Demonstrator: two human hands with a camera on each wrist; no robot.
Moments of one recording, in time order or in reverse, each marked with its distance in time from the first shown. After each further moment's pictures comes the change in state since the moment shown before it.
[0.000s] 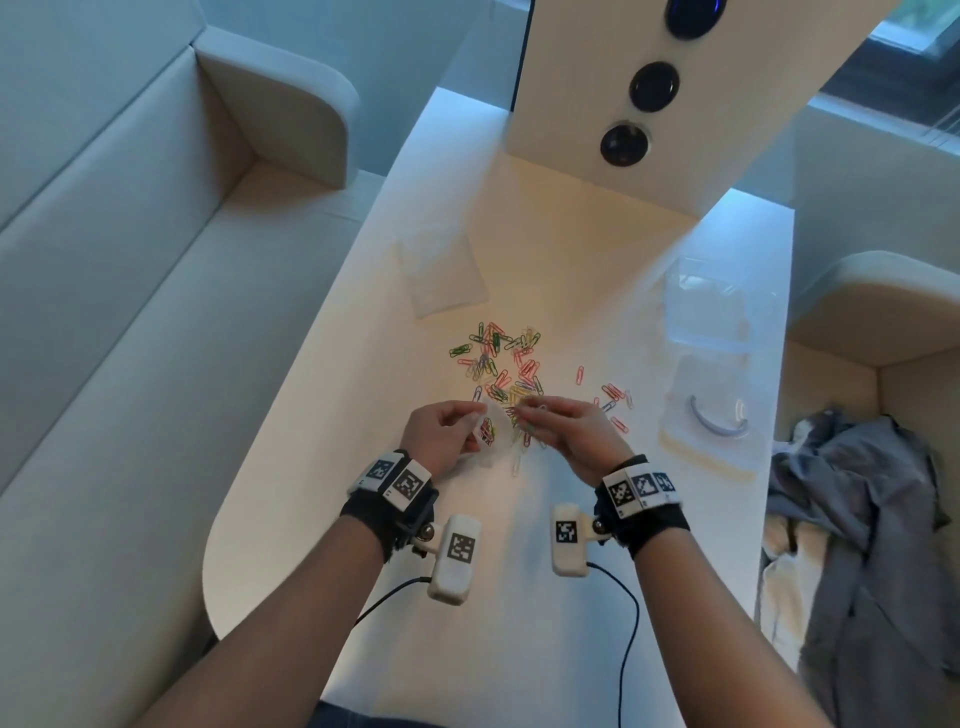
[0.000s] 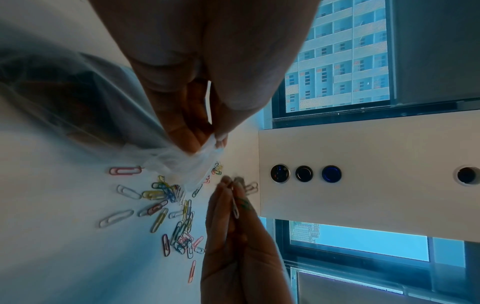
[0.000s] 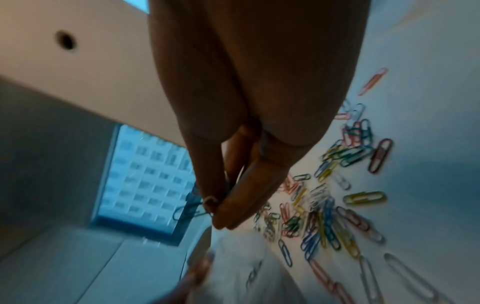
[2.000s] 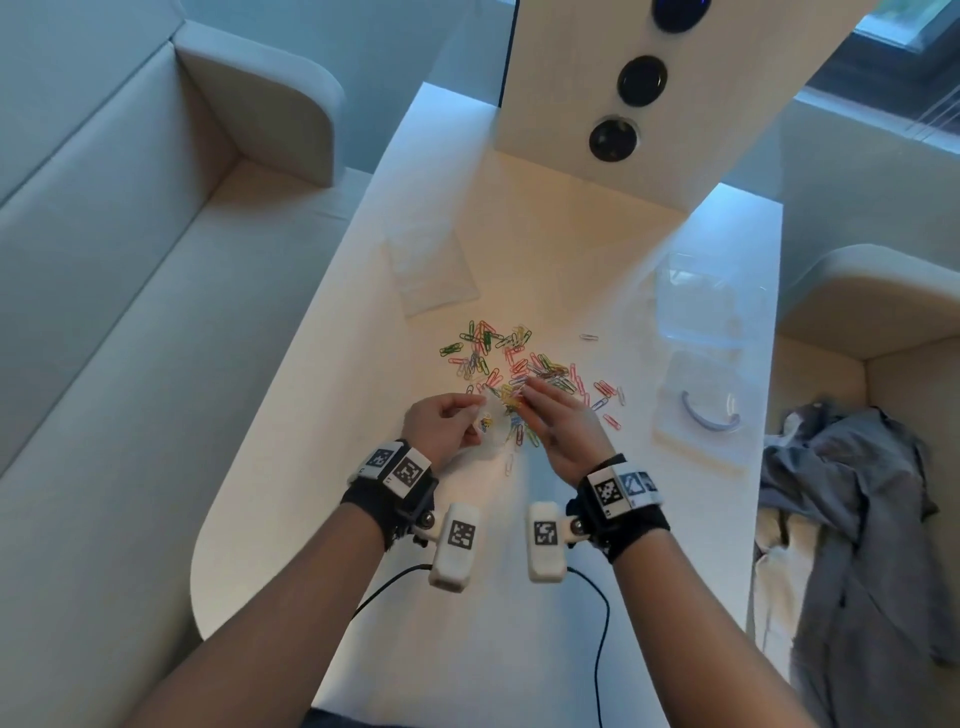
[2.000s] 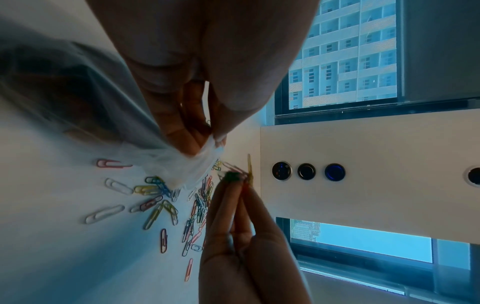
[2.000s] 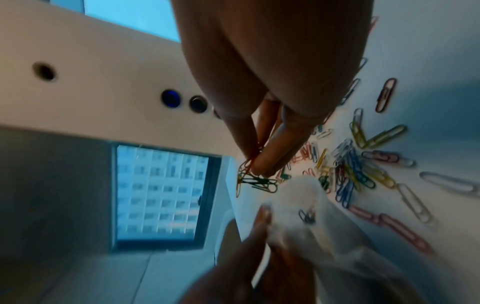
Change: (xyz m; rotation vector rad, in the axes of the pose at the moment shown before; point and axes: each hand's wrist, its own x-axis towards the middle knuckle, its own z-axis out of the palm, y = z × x) left_hand 0.012 0.004 0.011 -0.040 -0.006 0.000; right_hand 0.003 0.001 0.018 0.366 0.219 -0.001
